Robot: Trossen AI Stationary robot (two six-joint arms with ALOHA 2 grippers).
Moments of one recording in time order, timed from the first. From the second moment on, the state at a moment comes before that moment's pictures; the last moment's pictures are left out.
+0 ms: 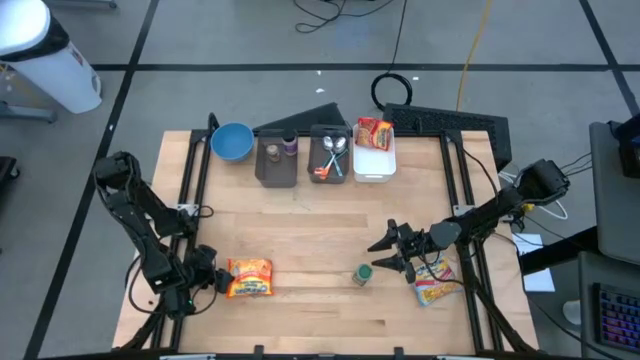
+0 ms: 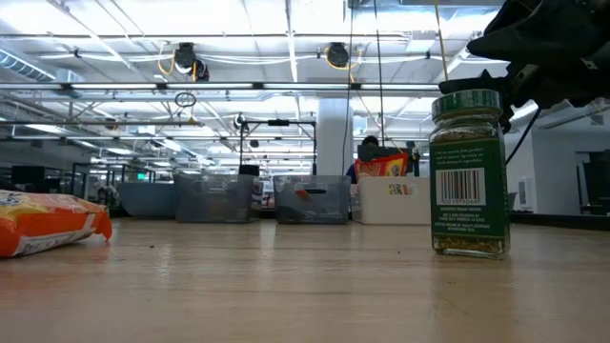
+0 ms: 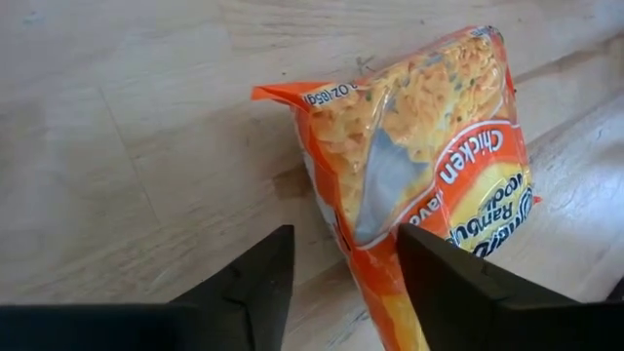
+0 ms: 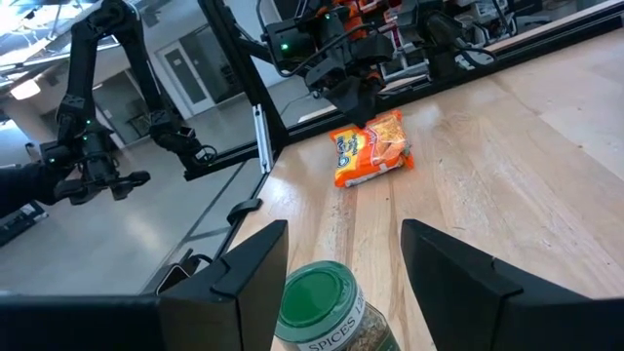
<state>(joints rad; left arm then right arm) -1.17 1.32 0.55 -0.62 -0.55 -2.42 0.43 1.36 0.19 1.12 0.19 0.46</state>
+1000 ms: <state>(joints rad) -1.17 1.32 0.55 -0.59 -0.55 -2.36 0.43 1.36 0.19 1.12 0.19 0.46</state>
